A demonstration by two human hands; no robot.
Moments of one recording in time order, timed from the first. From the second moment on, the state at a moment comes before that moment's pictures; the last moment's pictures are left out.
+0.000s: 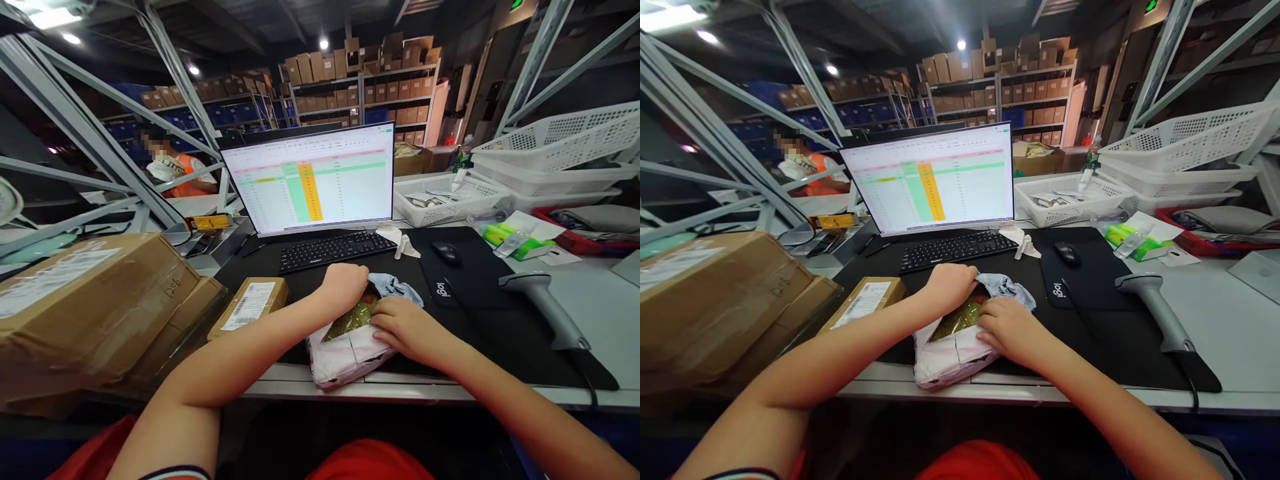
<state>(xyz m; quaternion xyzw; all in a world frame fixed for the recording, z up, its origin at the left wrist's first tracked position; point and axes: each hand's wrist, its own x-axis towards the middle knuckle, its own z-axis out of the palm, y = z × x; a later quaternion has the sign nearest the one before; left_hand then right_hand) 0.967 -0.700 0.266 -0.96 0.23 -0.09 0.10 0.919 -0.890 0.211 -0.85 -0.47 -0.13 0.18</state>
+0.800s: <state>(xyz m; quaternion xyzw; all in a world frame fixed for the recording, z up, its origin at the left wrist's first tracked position) 1.036 -0.684 0.240 -0.98 0.19 0.00 -0.01 0.901 -0.957 0.165 -0.86 -0.43 -0.19 0.19</state>
